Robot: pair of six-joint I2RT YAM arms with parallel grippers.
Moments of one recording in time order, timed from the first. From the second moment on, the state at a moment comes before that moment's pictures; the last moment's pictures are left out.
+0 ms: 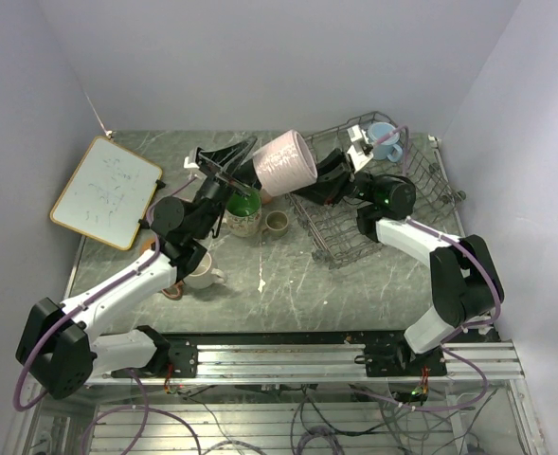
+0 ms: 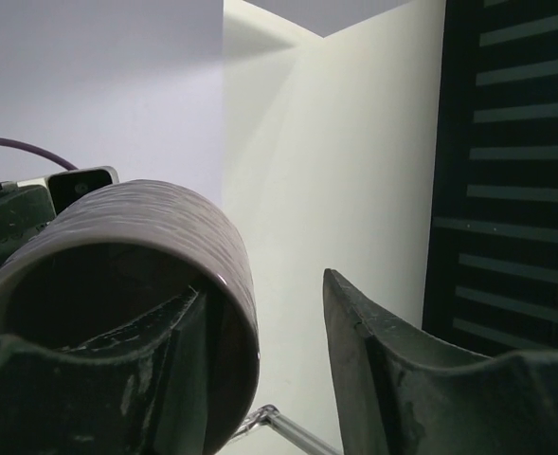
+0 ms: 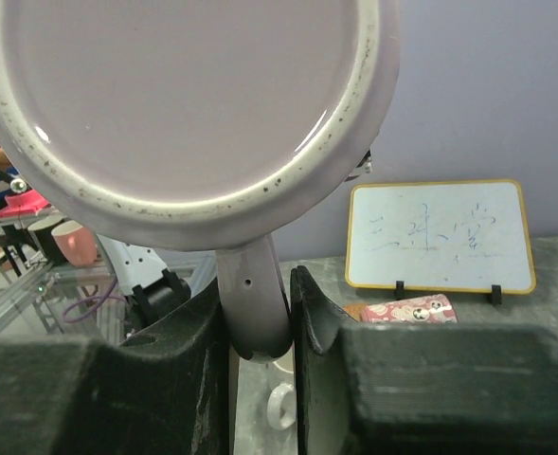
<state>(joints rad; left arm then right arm) -0.66 1.16 0.80 0.92 0.00 -2.06 0.40 1.61 0.96 1.54 -1.04 0.95</state>
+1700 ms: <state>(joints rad) -0.50 1.11 0.73 1.05 0.59 -1.22 0.33 1.49 0.86 1.53 -1.04 1.01</state>
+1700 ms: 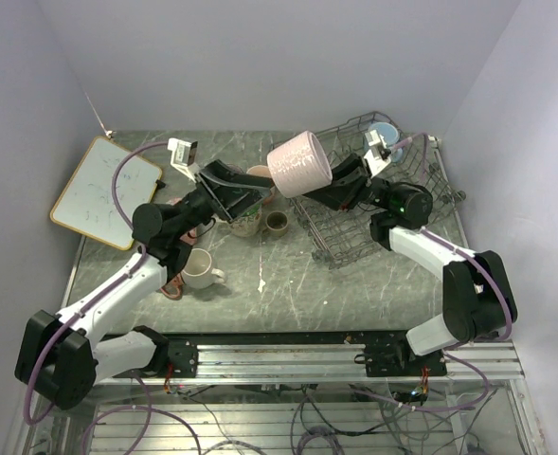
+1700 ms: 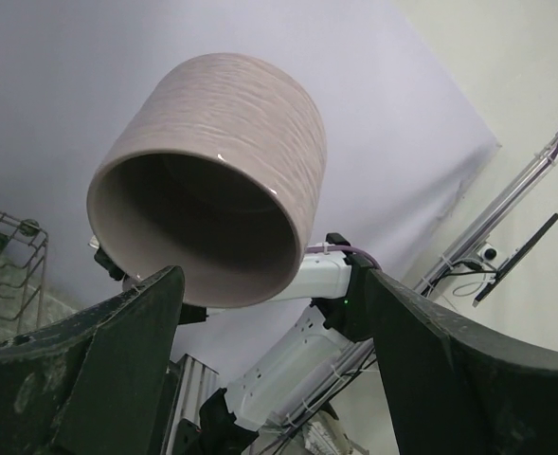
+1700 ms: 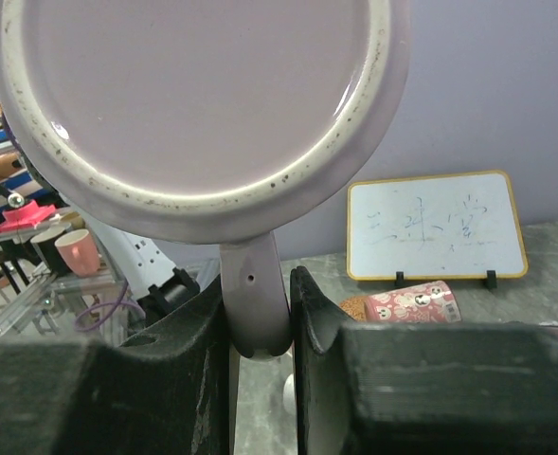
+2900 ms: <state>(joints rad) -0.61 1.28 0.79 1.25 0.51 -1.41 0.37 1.43 0.84 1.45 -1.13 0.81</state>
